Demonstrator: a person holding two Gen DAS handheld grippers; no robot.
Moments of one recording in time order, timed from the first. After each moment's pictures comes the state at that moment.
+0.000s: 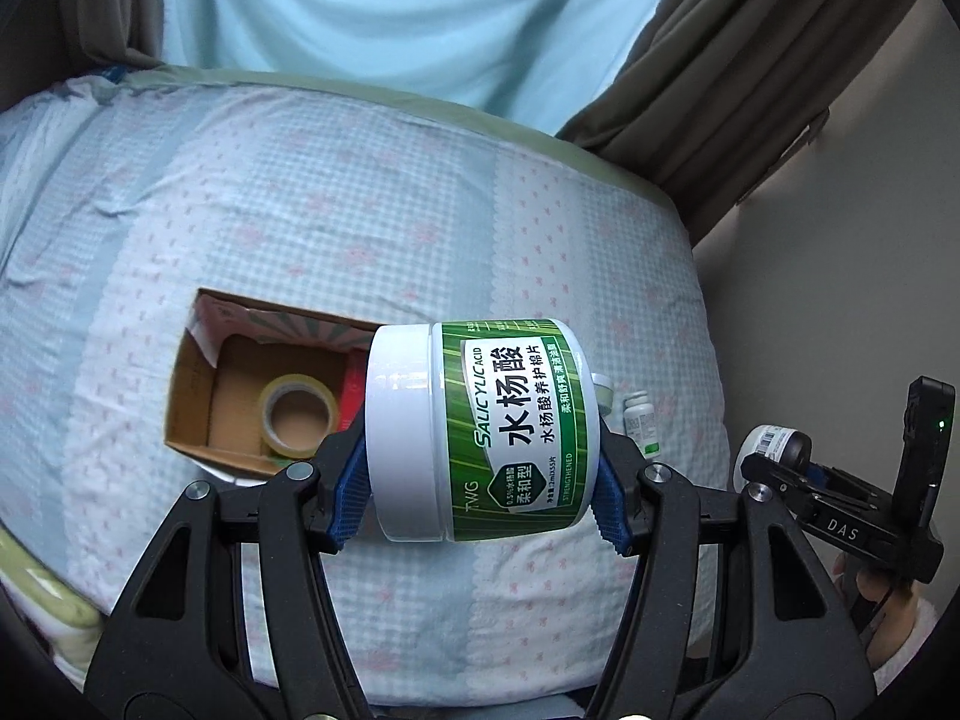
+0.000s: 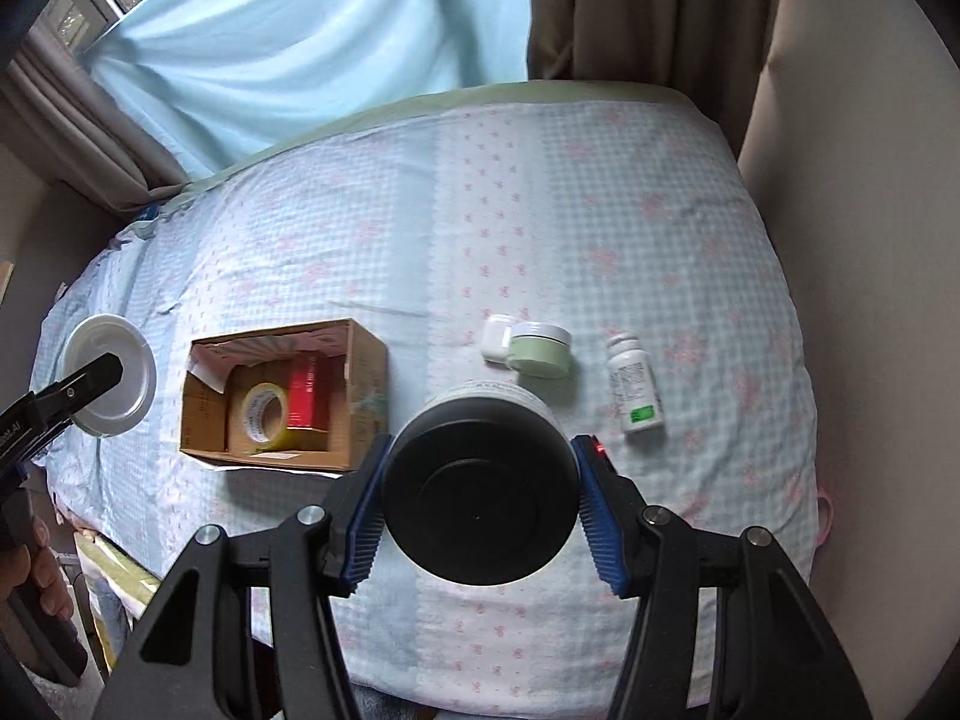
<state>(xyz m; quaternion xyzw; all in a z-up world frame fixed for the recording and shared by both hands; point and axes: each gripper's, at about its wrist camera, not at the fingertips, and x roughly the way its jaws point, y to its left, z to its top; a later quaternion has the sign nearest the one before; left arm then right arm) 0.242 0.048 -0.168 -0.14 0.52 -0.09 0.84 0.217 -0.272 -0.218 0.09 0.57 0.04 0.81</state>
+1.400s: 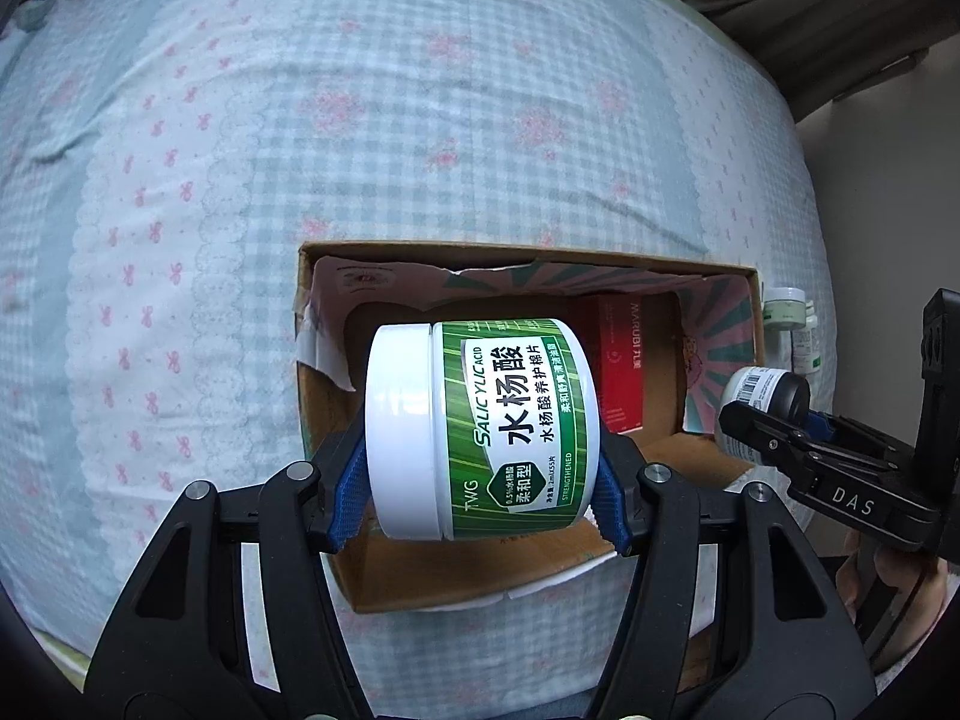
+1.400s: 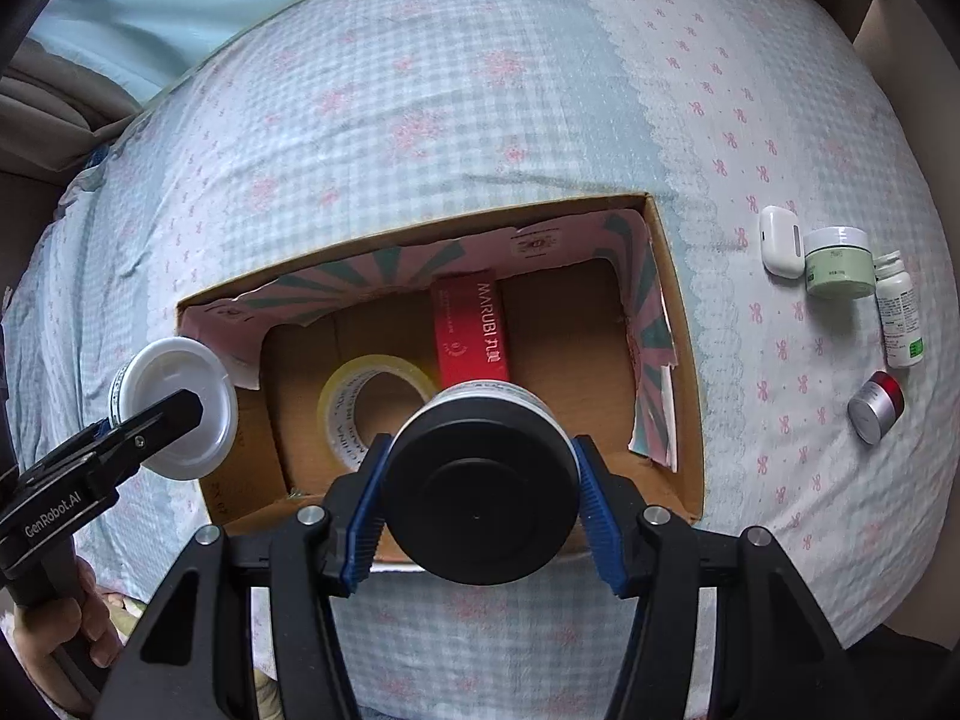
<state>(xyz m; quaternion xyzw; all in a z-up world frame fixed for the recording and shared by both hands) 0.372 0.219 -0.398 -0.09 0.67 -0.14 0.73 0.329 -0.020 -0.386 0.12 0.68 0.00 0.72</state>
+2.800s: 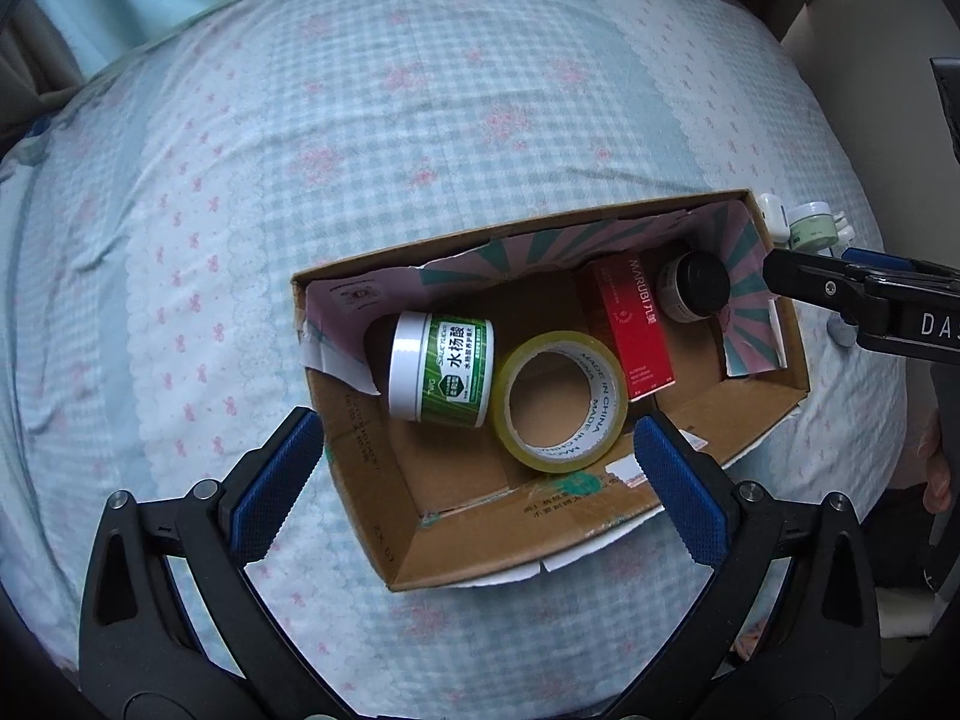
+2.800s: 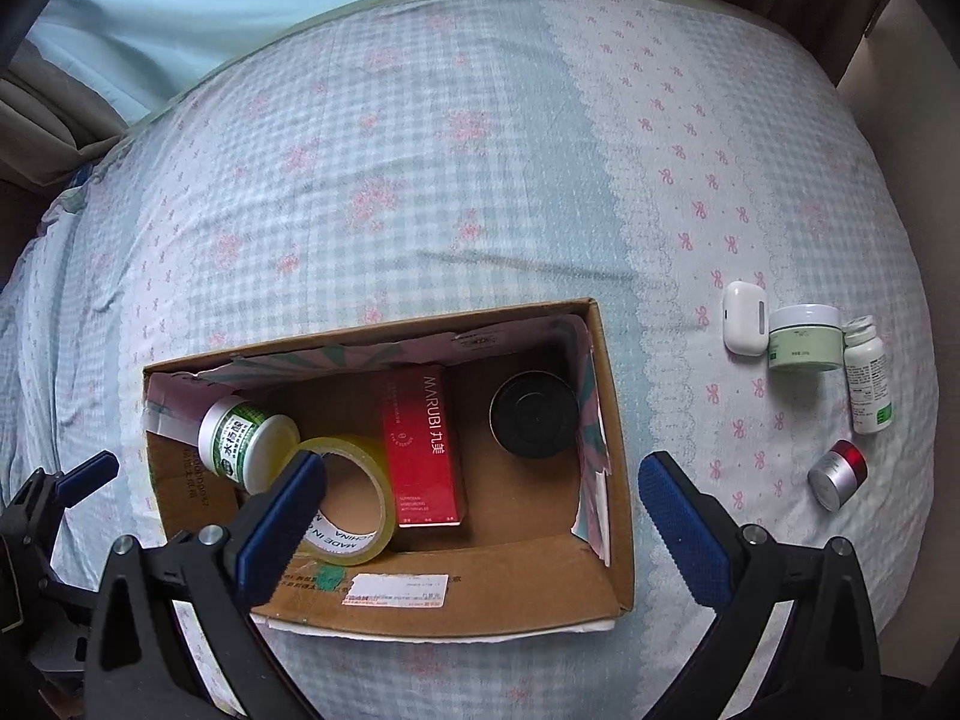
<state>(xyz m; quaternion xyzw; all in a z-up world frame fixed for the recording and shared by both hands) 0.336 0.182 -0.361 0.06 0.63 -0.14 0.76 0.353 -0.044 -0.372 0.09 0.65 -0.02 0.76</state>
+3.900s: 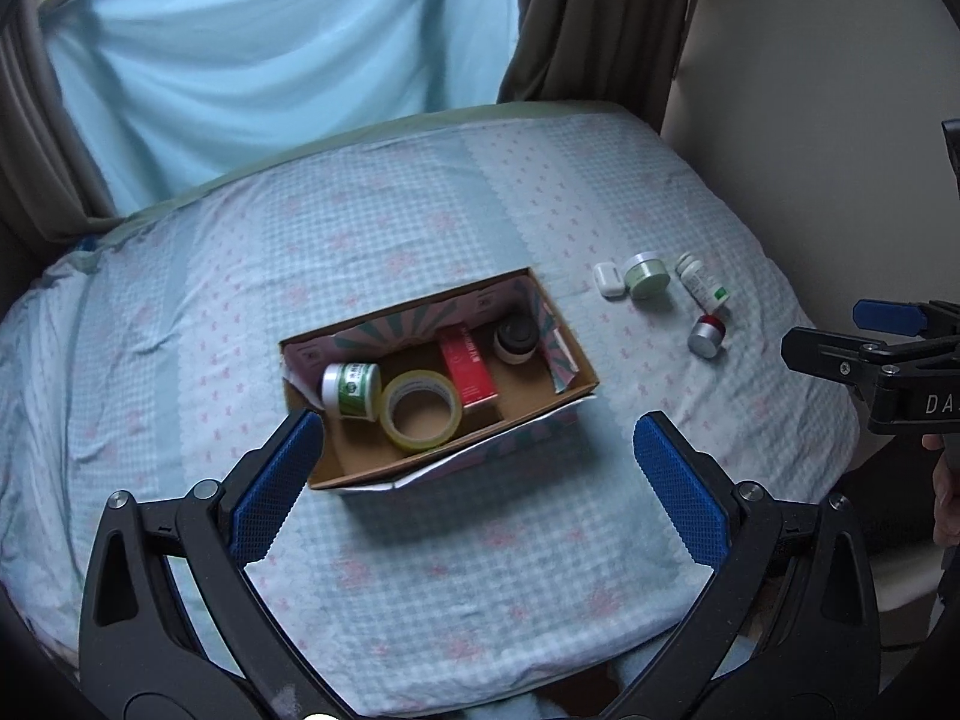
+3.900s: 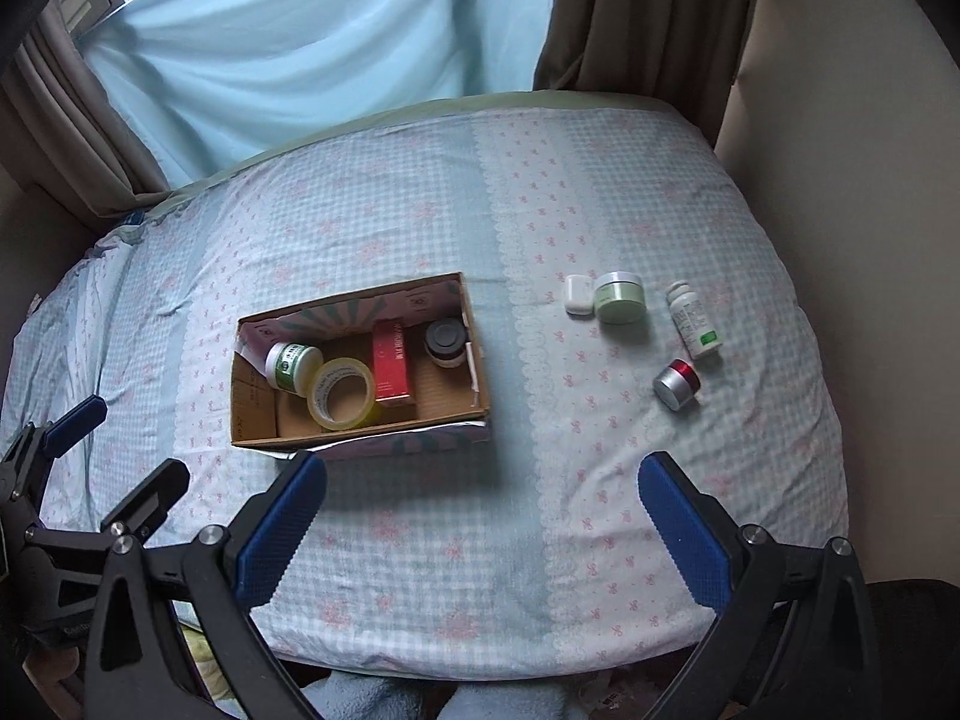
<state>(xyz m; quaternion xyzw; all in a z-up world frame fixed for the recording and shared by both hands) 0.161 0.095 -0.181 0.08 0.47 -0.19 0.86 0.150 -0.099 -0.193 0.09 0.55 -0.06 0.83</state>
